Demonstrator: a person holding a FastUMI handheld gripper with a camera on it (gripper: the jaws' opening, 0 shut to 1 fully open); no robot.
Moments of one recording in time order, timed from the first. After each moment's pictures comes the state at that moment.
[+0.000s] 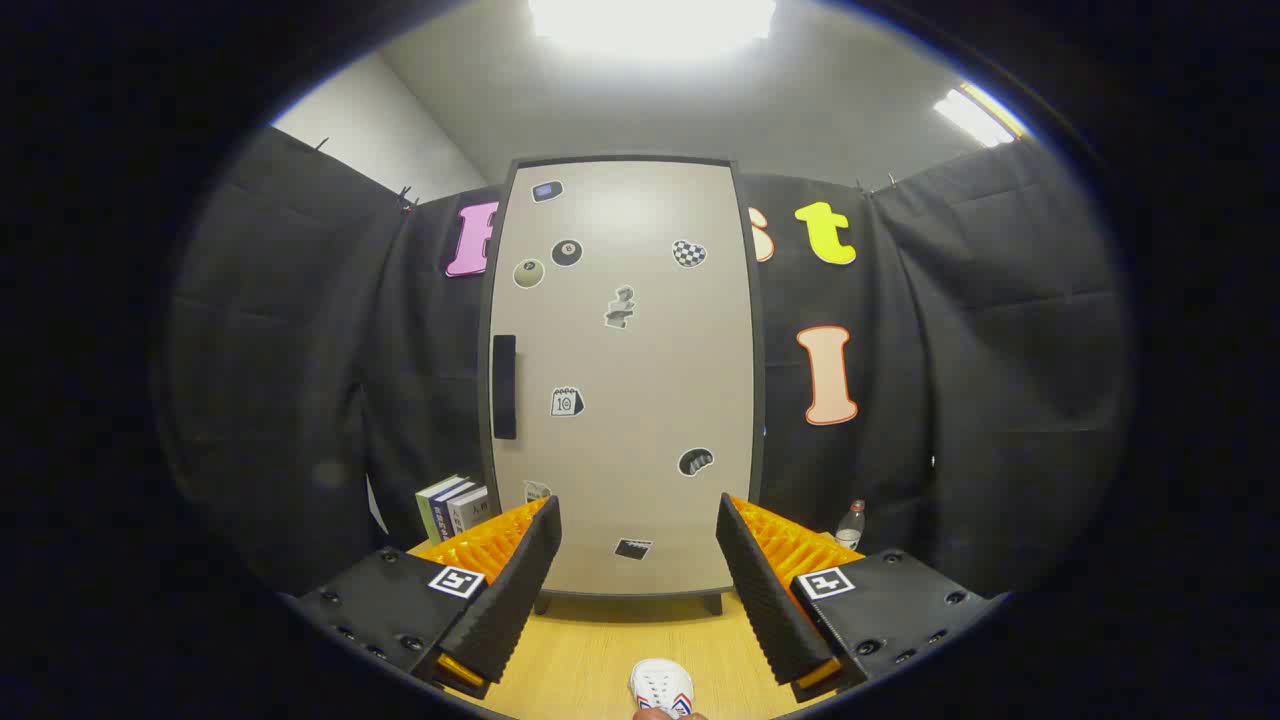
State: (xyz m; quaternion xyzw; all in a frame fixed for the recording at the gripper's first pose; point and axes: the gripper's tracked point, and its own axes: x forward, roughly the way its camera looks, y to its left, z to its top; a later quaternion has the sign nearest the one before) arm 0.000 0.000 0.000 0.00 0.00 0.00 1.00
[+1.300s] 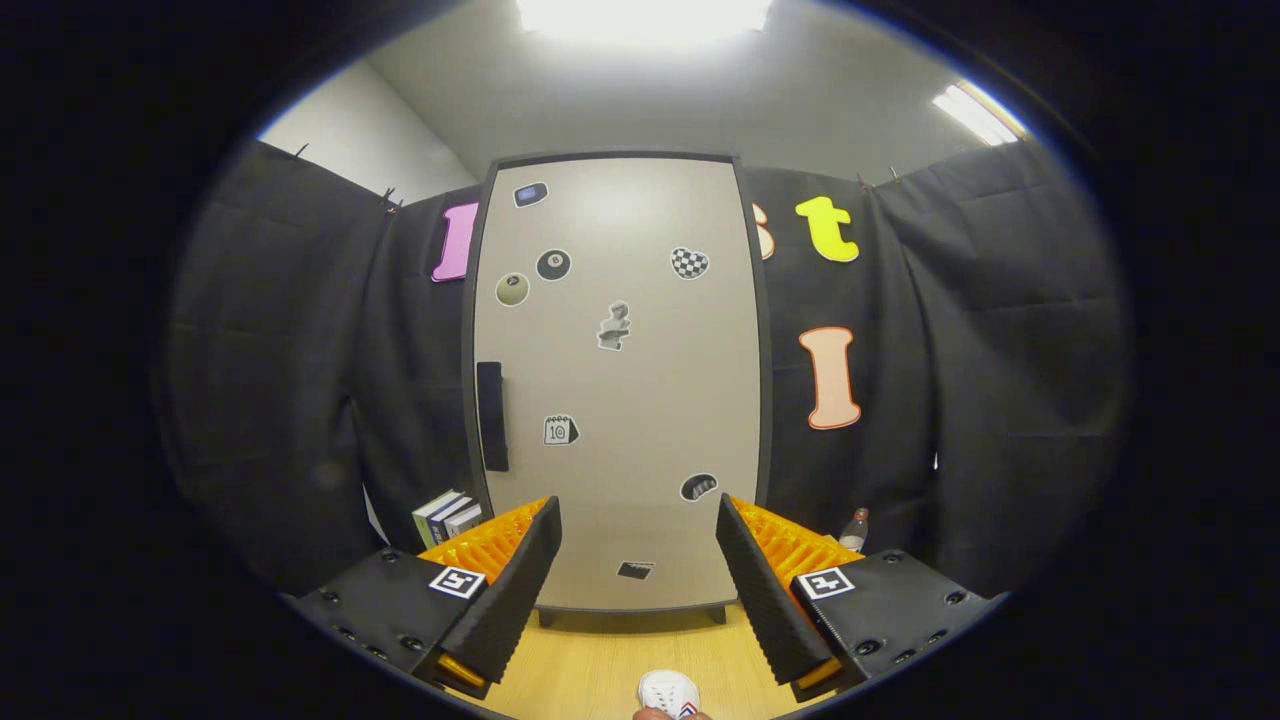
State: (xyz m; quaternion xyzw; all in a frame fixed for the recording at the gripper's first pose) arm 0.046 0.019 0.040 0.01 0.01 0.01 1.00
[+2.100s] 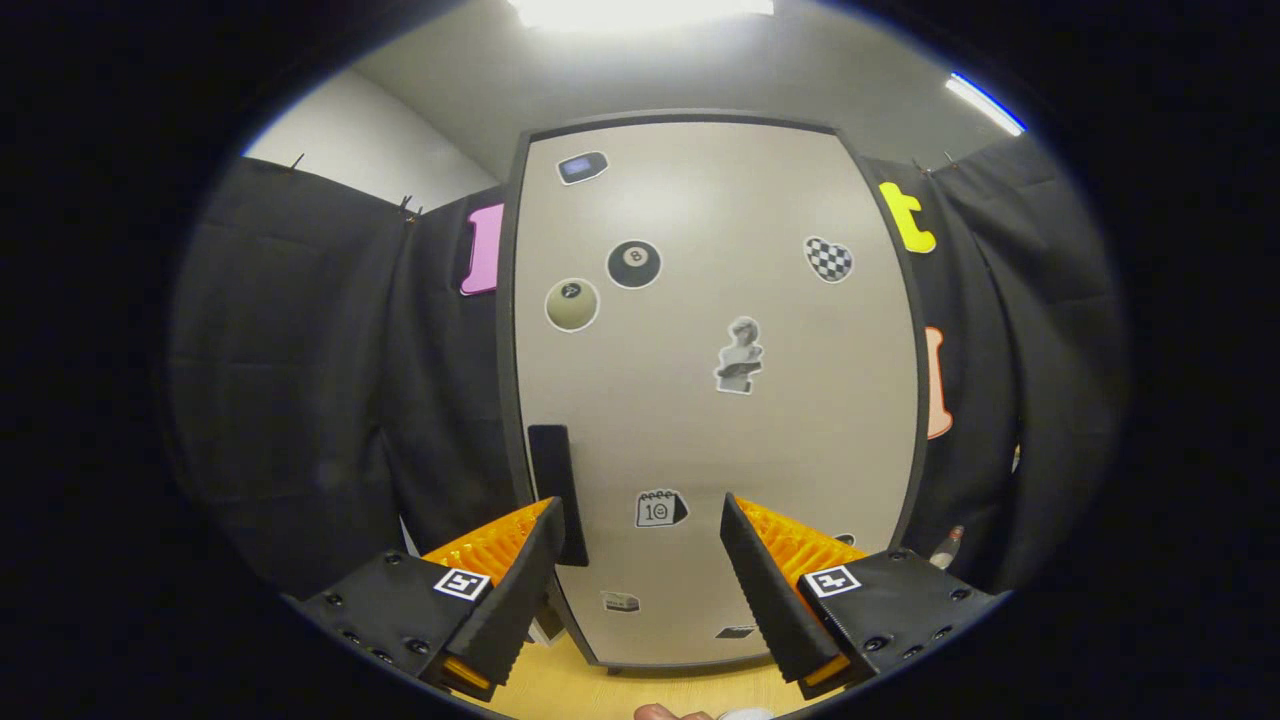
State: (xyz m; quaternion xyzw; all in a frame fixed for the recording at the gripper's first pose) arm 0.172 0.128 0.078 0.02 0.01 0.07 1.00
